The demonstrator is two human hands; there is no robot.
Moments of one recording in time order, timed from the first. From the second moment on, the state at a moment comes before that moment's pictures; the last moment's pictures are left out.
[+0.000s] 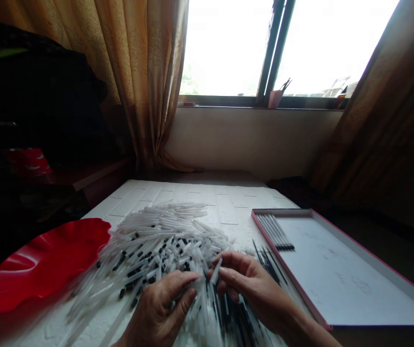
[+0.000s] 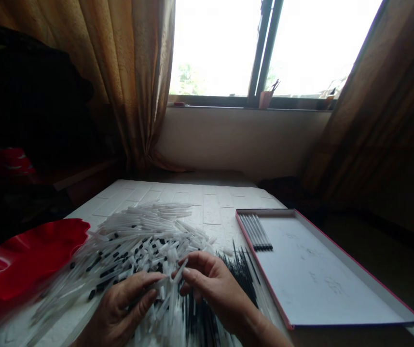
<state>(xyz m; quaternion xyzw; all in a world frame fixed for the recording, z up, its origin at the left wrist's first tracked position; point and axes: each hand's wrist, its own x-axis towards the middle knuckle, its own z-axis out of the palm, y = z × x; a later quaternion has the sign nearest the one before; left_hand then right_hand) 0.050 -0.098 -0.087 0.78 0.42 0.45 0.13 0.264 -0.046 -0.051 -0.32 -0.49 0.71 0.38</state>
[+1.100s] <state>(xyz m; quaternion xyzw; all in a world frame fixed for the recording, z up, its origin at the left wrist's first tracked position) 0.049 -0.101 -0.086 0.78 0.45 0.42 0.12 0.266 -0.053 -0.049 -0.33 -0.79 0.31 0.41</state>
